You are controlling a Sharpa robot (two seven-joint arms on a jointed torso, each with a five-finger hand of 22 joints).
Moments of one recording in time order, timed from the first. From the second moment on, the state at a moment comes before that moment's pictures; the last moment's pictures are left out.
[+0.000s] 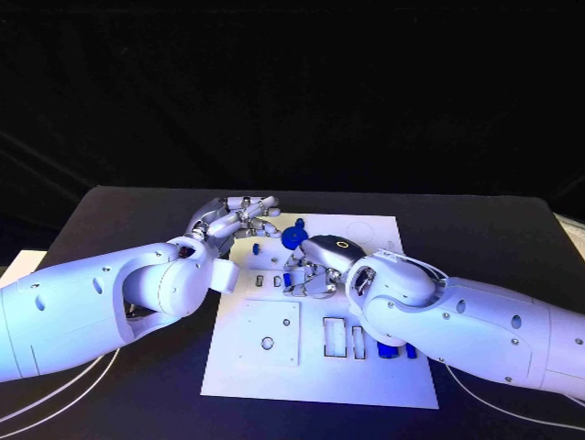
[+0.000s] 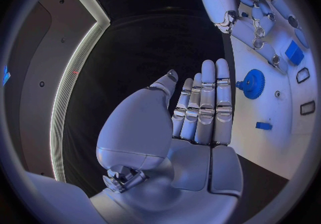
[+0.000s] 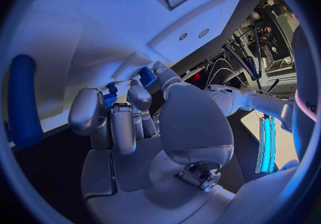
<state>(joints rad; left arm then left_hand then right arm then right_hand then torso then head) 1.15 -0.91 0.01 1.63 0.03 -0.38 0.40 1.35 -0.01 0.20 0.10 0.08 0.98 0.21 0.13 0.10 1.11 0.14 0.12 0.10 1.19 0.06 0.42 0.47 0.17 1.09 0.16 0.44 0.19 1.15 -0.53 -0.05 1.49 -1.58 -0.31 -0.25 1.18 -0.12 0.16 0.05 0.23 1.00 0.14 0.07 0.11 1.31 0.04 1.04 1.14 1.46 -0.03 1.47 1.31 0.11 1.33 0.08 1.31 1.02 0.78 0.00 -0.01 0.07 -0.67</state>
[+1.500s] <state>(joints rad) 1.31 -0.77 -0.01 1.50 -0.94 0.10 -0.63 1.08 0.06 -0.14 0.29 0.05 0.91 0.06 0.61 0.48 1.26 -0.01 1.11 1.01 1.47 -0.07 1.57 1.31 0.06 1.46 0.04 1.42 1.30 1.33 -0.97 -0.02 1.62 -1.05 -0.41 0.00 1.28 -0.04 -0.02 0.09 0.16 0.94 0.15 0.10 0.09 1.27 0.06 1.02 1.10 1.47 -0.01 1.41 1.31 0.11 1.28 0.09 1.22 0.88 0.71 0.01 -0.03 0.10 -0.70</state>
